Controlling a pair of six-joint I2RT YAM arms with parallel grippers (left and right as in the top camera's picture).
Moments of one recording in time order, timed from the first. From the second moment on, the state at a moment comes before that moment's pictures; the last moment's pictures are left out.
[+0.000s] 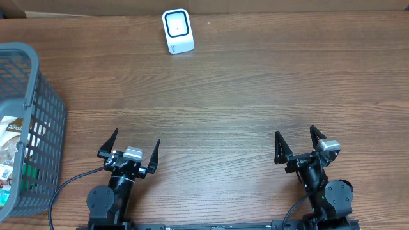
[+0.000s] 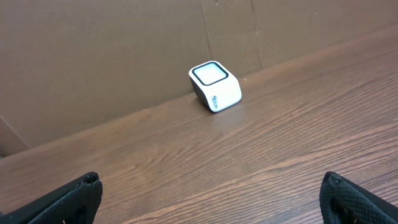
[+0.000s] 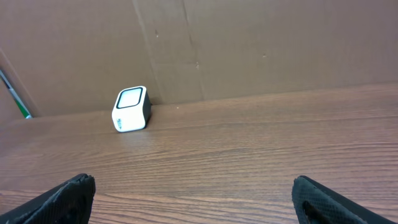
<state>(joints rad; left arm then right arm) -0.03 0.02 0.01 -0.06 0.16 0.26 0.17 0.01 0.02 -0.04 -0.05 0.20</state>
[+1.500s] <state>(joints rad) -0.03 0.93 1.08 -0.82 0.22 0.06 0.17 0.01 0.02 -0.03 -0.05 0.20</state>
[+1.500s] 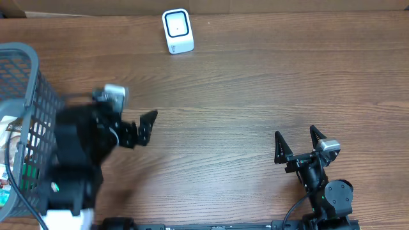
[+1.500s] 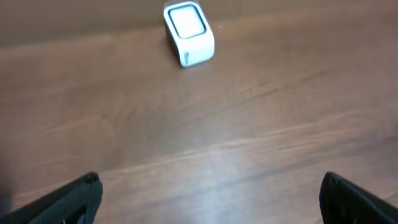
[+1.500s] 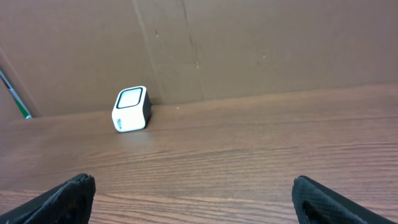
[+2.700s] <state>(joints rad) 0.42 1.43 2.08 -1.48 0.25 -0.24 0.17 0.01 0.02 -0.03 -0.05 0.20</state>
